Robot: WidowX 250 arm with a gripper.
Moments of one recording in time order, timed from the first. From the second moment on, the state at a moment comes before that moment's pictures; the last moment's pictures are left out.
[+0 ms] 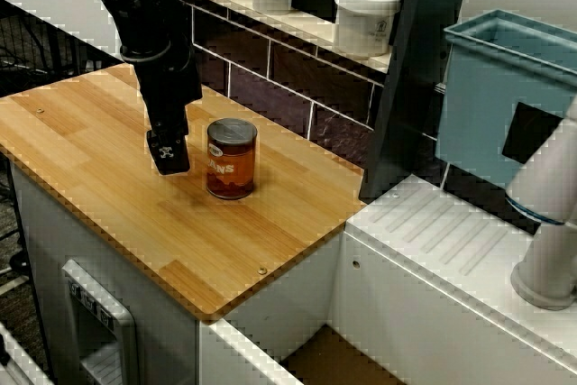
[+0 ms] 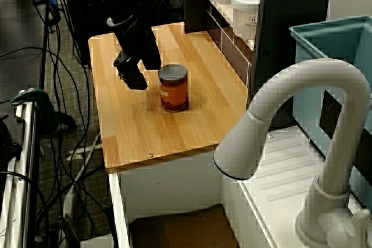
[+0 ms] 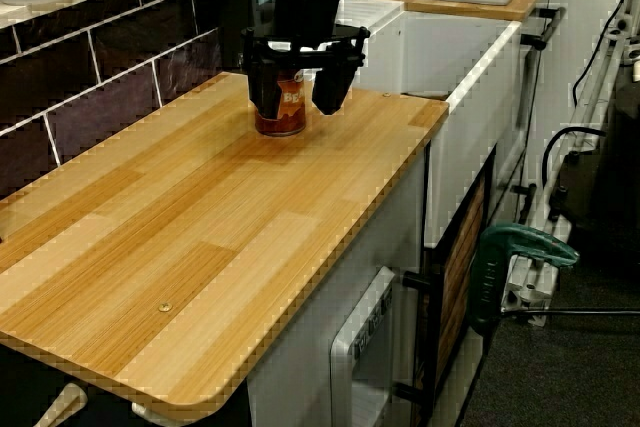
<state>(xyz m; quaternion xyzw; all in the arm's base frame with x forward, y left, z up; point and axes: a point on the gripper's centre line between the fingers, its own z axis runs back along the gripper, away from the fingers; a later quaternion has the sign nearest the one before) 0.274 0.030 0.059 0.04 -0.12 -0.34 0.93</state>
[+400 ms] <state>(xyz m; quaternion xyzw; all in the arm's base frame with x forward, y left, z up) 0.285 0.048 0.067 0.08 -0.13 -0.28 0.95</state>
